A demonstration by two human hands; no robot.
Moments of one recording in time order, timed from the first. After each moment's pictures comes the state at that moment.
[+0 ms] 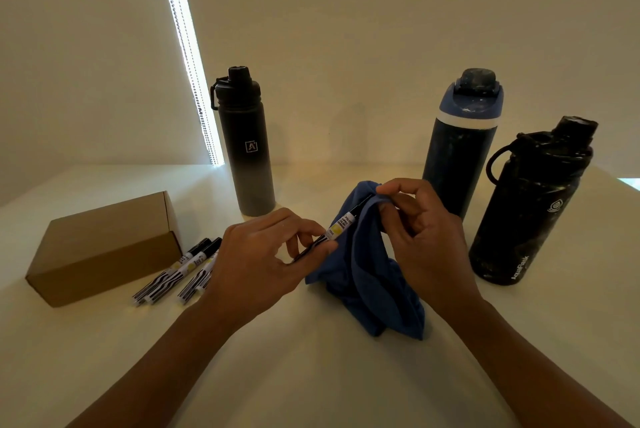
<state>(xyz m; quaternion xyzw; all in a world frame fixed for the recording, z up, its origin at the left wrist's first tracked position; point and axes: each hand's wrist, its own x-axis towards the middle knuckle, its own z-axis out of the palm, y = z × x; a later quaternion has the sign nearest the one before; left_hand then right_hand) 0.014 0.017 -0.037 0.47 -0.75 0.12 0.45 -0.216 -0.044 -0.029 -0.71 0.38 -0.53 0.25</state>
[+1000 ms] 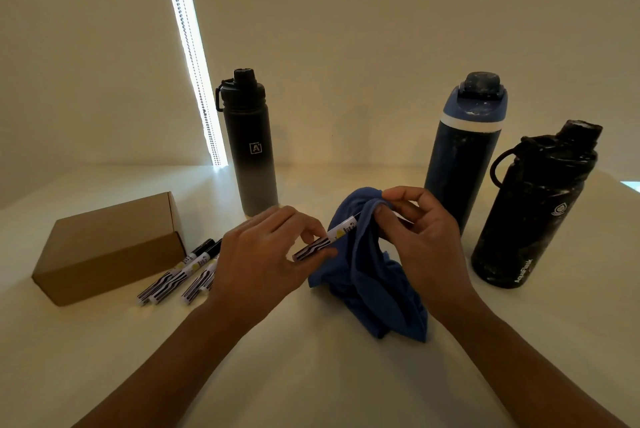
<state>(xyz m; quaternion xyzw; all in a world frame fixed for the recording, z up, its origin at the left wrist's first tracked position) 0.015 0.014 -0.039 0.51 -0.74 0.20 0.39 -0.205 -0.042 -0.027 -0.61 0.36 -0.56 0.44</state>
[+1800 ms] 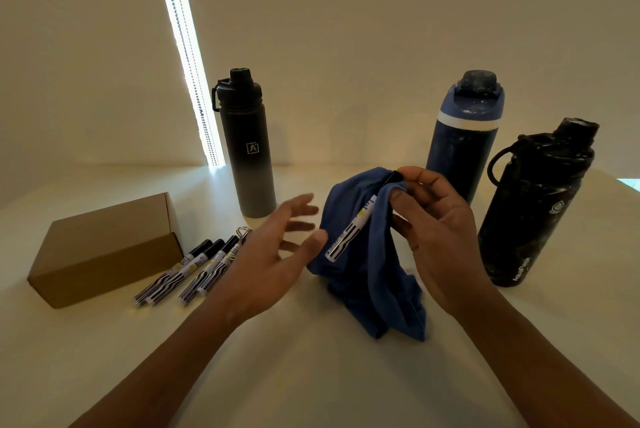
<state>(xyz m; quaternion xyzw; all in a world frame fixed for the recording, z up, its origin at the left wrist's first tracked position) 0.011 0.011 -0.039 0.55 -0.68 -0.22 0.43 -0.217 -0.045 -0.013 -0.55 0.31 -0.59 0.51</state>
